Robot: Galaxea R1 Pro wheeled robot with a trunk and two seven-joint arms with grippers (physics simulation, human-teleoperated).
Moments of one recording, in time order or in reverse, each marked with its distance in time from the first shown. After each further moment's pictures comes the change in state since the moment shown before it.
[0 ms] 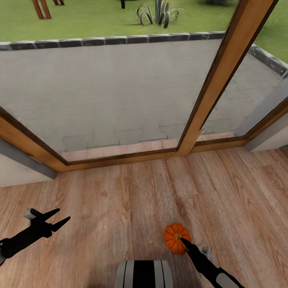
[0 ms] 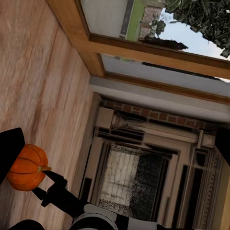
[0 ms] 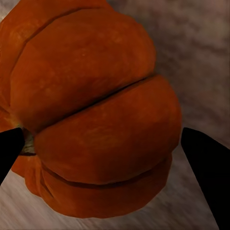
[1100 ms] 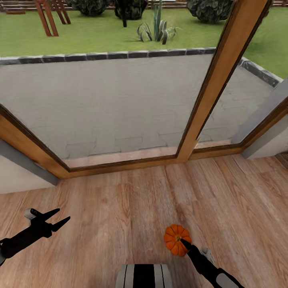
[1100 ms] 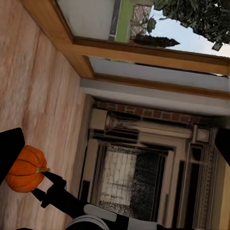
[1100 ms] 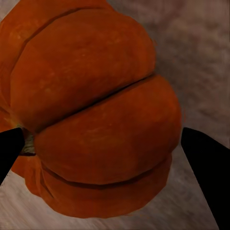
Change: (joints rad) left arm -0.001 0.000 0.000 0.000 0.000 0.000 0.000; right arm 0.000 0.000 0.007 0.002 0.004 0.001 -0.018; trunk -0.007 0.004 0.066
